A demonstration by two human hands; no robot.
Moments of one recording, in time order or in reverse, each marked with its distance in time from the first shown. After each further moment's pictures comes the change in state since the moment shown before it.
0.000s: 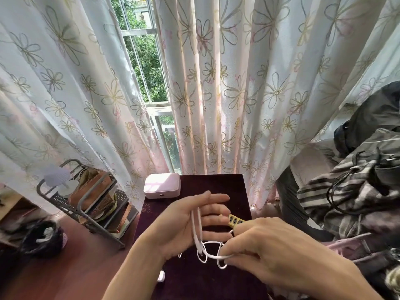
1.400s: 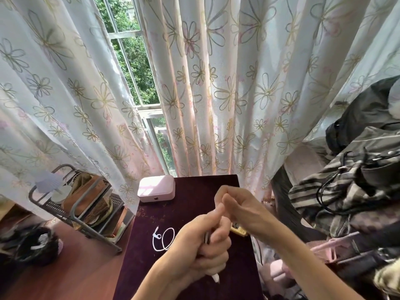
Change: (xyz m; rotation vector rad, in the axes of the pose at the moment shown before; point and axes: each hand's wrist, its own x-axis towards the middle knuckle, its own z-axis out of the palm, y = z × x) left_hand 0.014 -0.035 0.042 -0.036 -0.232 0.048; right_hand 0.049 0.074 0.037 1.230 0.328 0.013
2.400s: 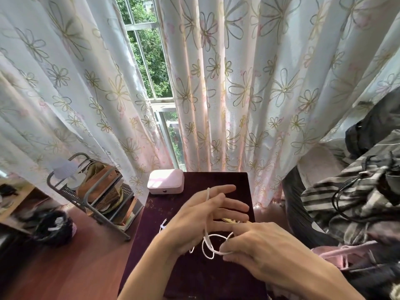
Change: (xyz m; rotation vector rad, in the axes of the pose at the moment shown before) left_hand 0.017 0.016 -0.035 0.303 0.278 0.147; right_hand -0.045 -0.039 0.022 -1.240 -0.312 -0.027
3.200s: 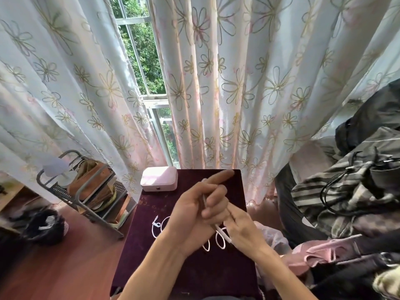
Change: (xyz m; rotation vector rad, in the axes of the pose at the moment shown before) left_hand 0.005 0.006 0.038 -0.651 -0.063 0.061; right_hand 0.032 0.060 0.102 0.680 0.374 0.473
